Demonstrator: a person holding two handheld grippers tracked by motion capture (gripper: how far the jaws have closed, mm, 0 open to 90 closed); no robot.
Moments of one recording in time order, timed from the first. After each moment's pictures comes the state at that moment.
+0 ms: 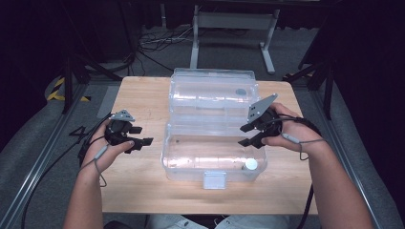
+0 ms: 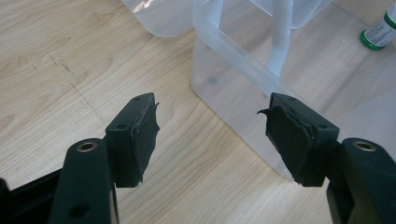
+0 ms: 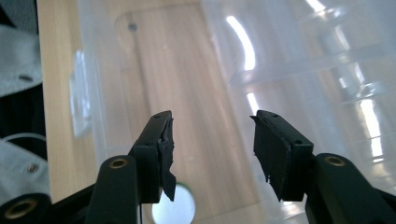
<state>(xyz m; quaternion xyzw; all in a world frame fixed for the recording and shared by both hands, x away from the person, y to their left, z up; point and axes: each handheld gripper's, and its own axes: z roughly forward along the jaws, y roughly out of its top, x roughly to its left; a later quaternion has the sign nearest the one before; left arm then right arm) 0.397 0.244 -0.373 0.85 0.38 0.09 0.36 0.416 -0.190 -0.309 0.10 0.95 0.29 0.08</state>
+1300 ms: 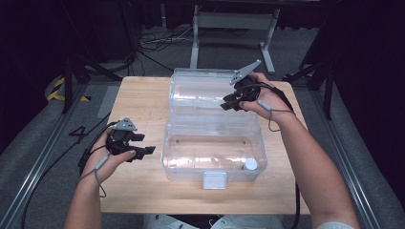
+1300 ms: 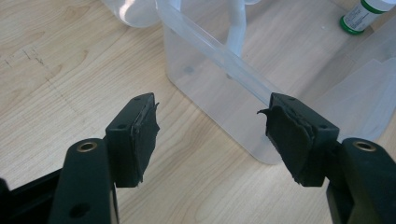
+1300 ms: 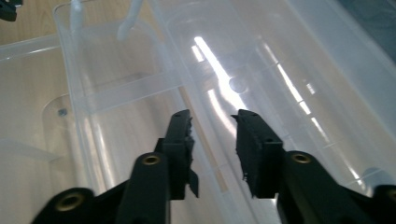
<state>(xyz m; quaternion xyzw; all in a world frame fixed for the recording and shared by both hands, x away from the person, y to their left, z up) 0.372 0.235 -0.376 0.86 0.37 0.08 0.36 0.502 -0.150 -0.297 0.17 0.92 0.33 0.09</state>
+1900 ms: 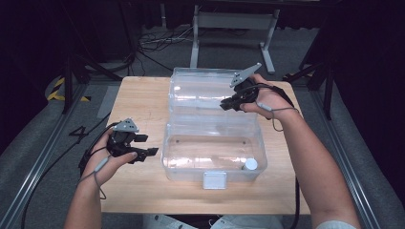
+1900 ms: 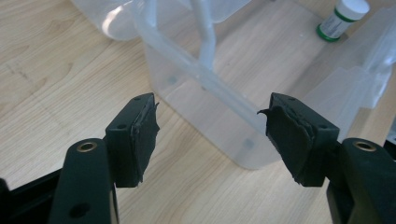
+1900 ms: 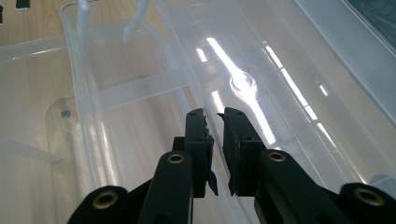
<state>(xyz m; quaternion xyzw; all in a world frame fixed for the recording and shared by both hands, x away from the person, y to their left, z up) 0.365 0.226 -0.367 0.86 0.34 0.08 0.38 0.498 -0.151 -0.302 0.16 0.92 0.35 0.10</state>
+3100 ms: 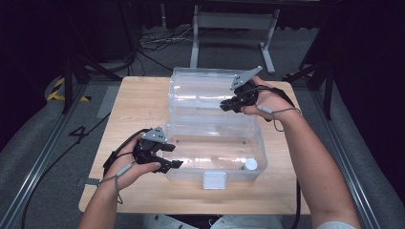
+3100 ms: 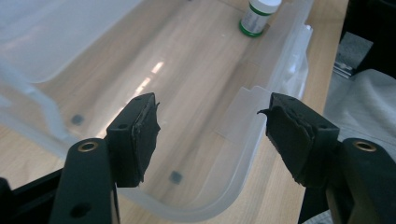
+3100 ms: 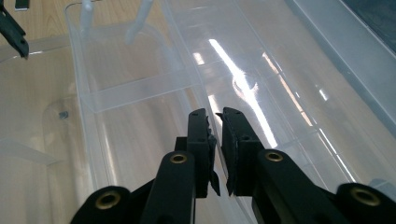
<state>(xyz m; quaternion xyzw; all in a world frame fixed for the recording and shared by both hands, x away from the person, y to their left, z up) 0.355 0.157 -0.374 0.89 0.24 0.01 0.38 0.491 -0.151 -0.305 0.15 0.91 0.36 0.11</state>
